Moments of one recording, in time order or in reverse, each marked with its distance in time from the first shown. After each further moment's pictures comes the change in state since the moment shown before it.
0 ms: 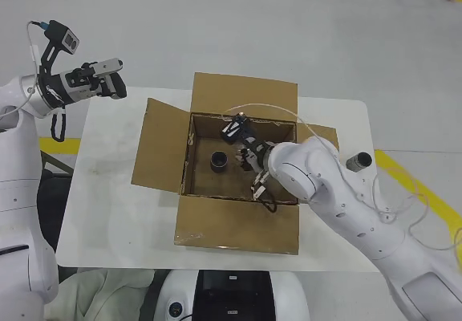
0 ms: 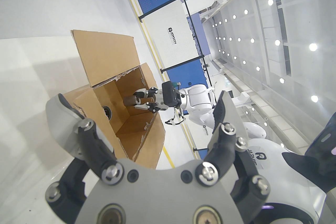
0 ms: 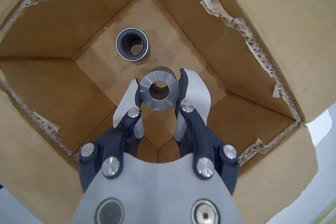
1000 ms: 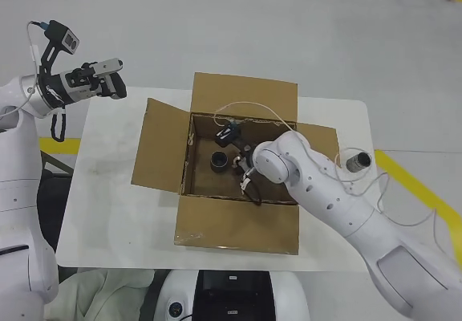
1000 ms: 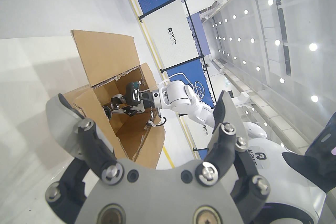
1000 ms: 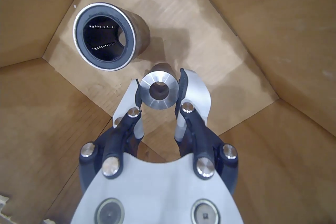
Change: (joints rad) left arm 0.000 0.000 0.000 0.000 0.000 0.000 0.000; right arm 0.117 -0.126 -0.124 0.390 0.135 -0.003 -0.032
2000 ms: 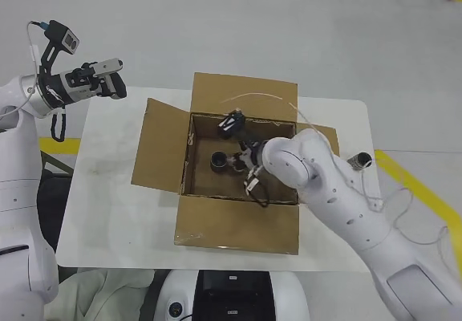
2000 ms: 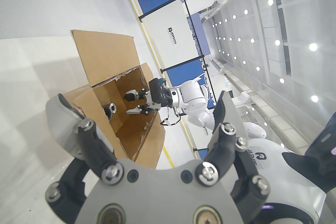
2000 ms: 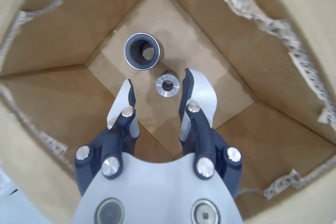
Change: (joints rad) left arm 0.000 0.000 0.000 0.000 0.000 0.000 0.000; right arm -0.145 0.054 0.214 -0.336 -0.070 -0.044 0.063
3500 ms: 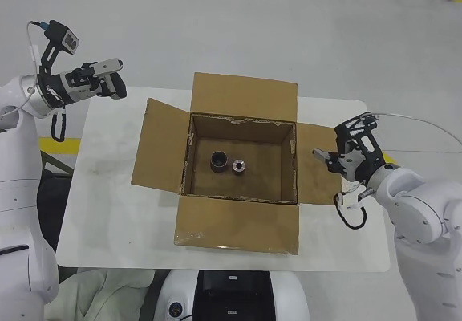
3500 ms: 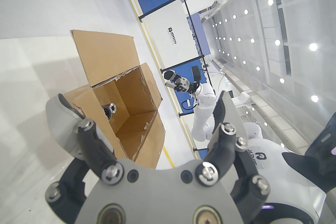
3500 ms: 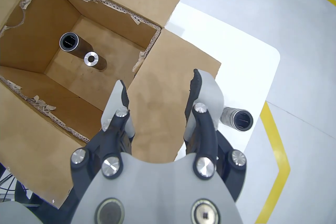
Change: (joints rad) left arm 0.000 0.000 0.000 0.000 0.000 0.000 0.000; right arm -0.570 0.157 0.709 -0.504 -0.085 -0.172 -0.096
